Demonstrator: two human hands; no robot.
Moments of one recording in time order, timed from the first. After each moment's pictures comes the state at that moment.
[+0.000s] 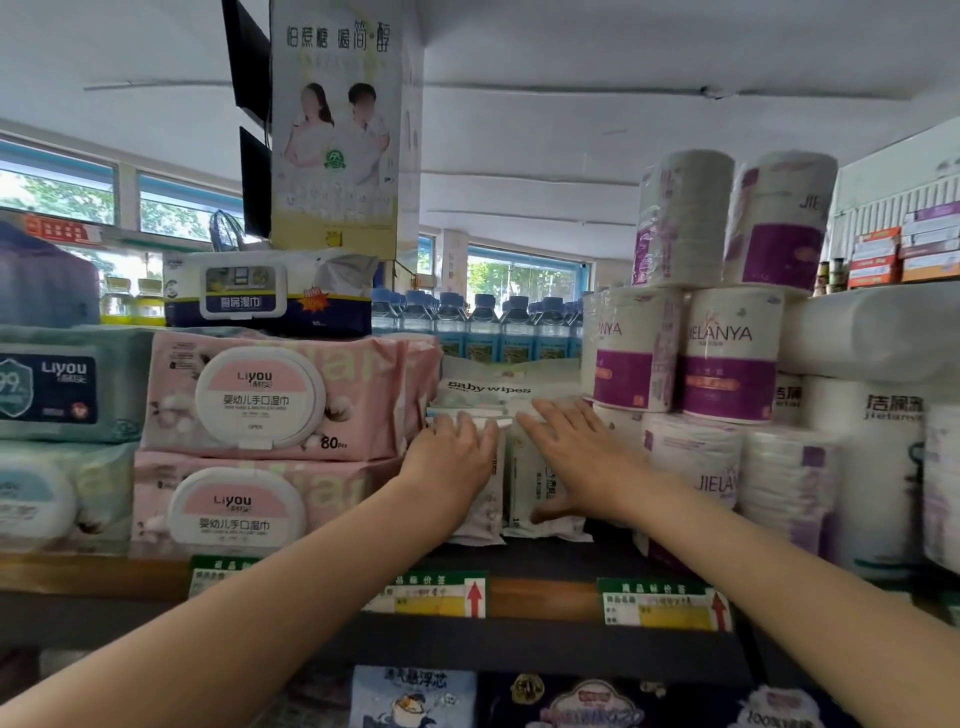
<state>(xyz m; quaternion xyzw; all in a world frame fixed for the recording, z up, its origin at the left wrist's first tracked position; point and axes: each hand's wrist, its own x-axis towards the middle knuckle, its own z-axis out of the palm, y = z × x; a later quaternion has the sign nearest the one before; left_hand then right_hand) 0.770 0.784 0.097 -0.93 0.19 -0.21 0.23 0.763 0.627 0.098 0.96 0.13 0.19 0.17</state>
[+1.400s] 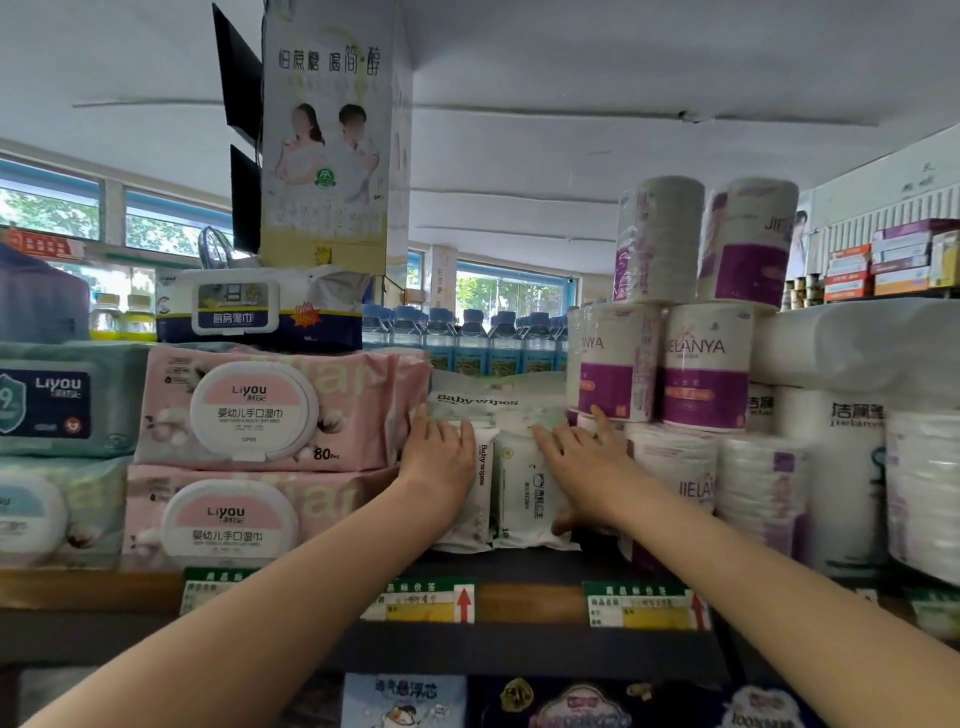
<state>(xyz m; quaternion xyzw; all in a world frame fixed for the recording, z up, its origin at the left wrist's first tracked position) 0.780 0.778 0.100 -0.92 0.16 -0.24 0.26 0.765 0.615 0.097 0.96 0.04 0.16 0.23</state>
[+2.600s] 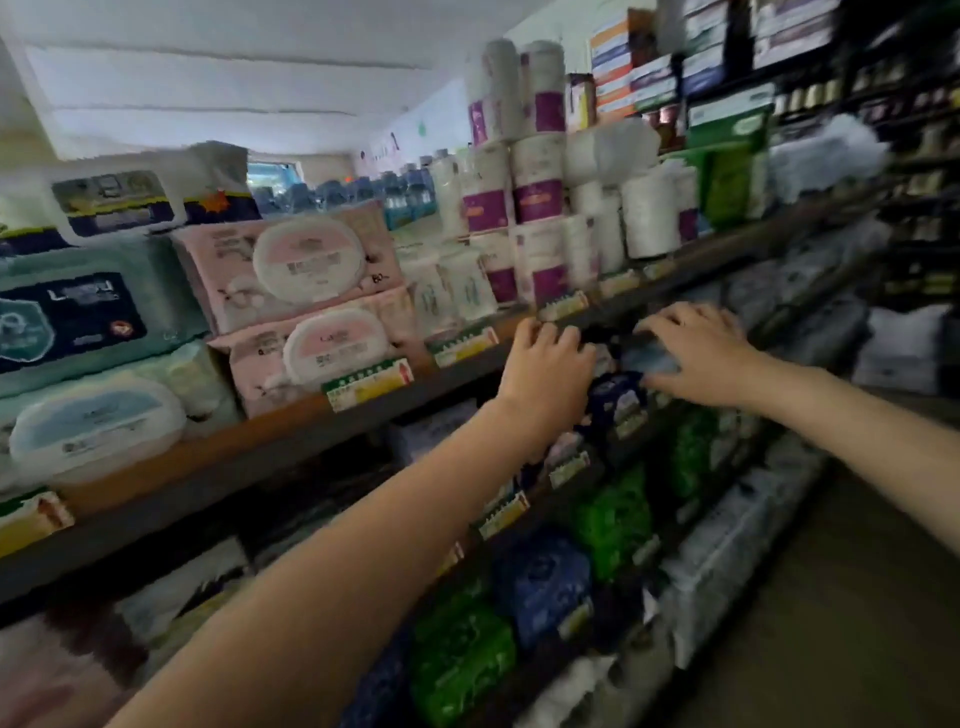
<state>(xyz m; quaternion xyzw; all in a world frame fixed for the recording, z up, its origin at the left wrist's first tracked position) 0.618 0.905 0.030 -0.73 0.61 -0.31 0.06 0.491 0.792 0.027 0.92 -0.36 0.17 0.00</state>
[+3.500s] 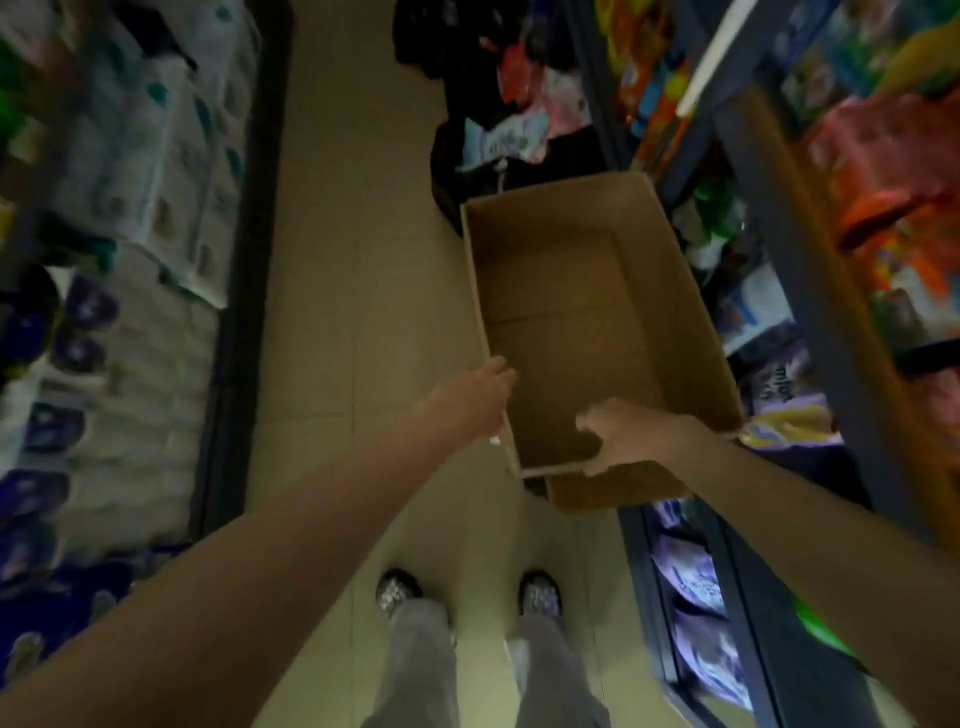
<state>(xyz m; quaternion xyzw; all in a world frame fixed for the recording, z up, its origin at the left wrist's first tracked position) 0.100 1.009 -0.406 -0.38 0.86 0.20 0.29 -0.072 1.077 -0.437 0.62 -0.61 -0.25 -0.43</state>
